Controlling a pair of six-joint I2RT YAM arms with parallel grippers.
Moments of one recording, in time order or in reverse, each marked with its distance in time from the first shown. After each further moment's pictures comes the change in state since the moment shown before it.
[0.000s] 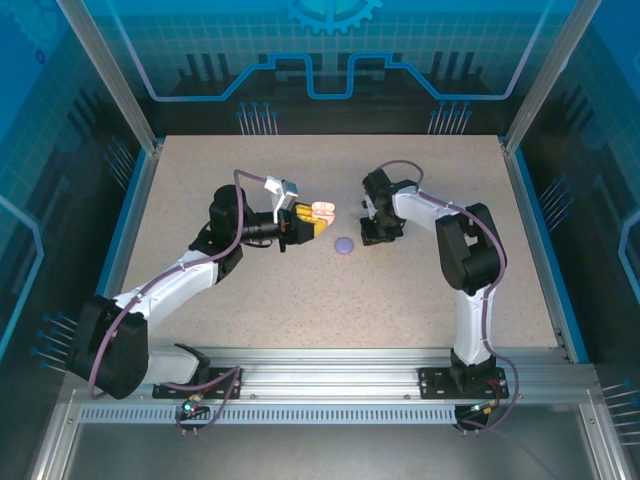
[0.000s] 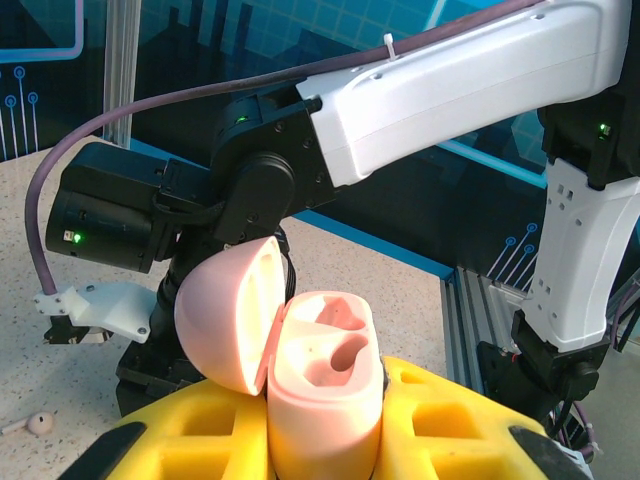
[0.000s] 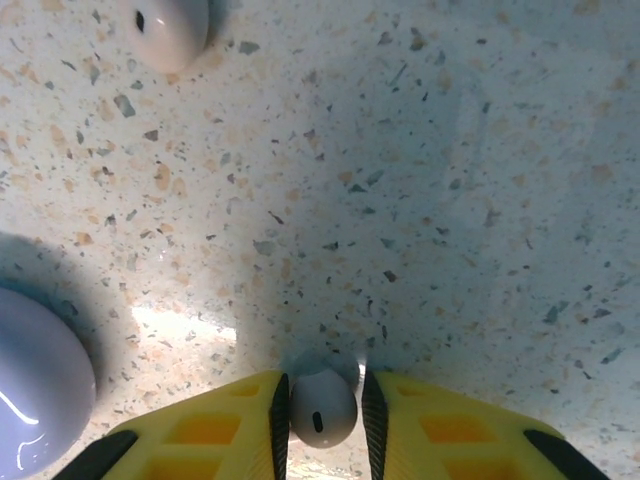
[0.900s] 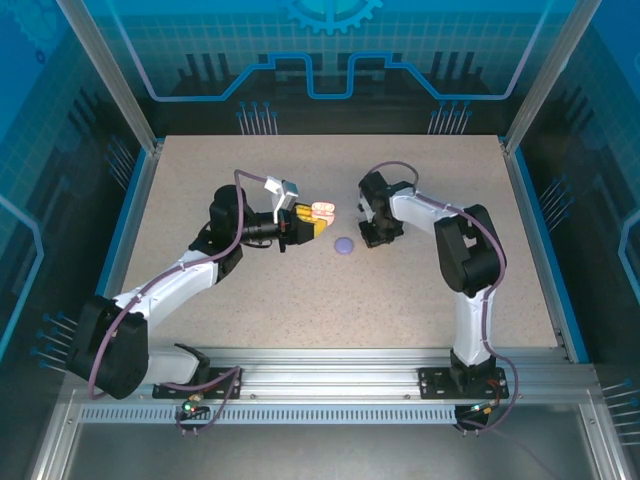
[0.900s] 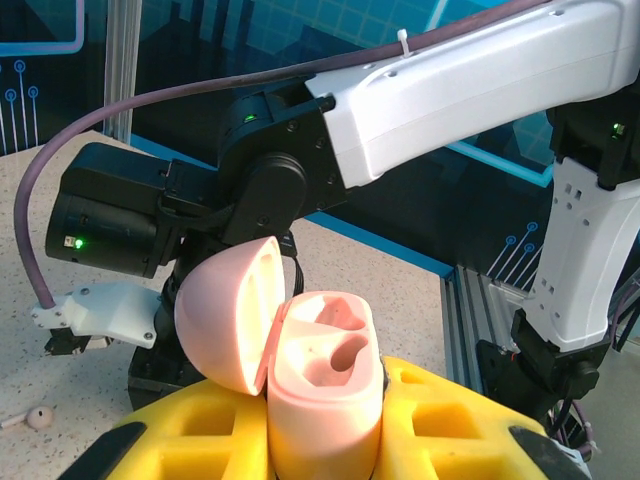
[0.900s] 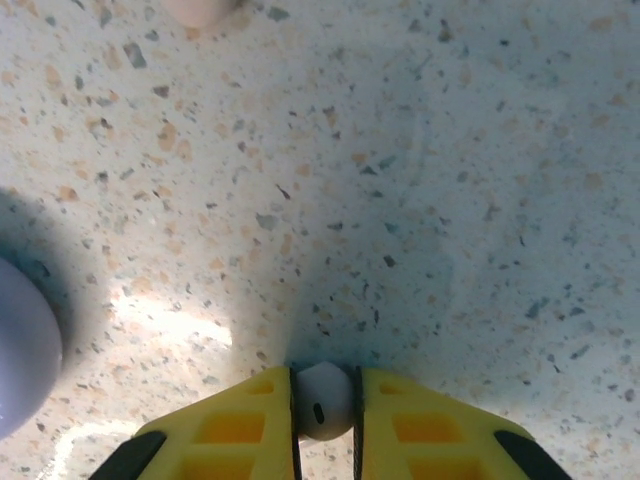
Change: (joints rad) left arm 0.001 0.000 0.000 -0.011 -0.002 0.000; right arm 0.024 -0.026 -0.027 0.000 0.074 -0.105
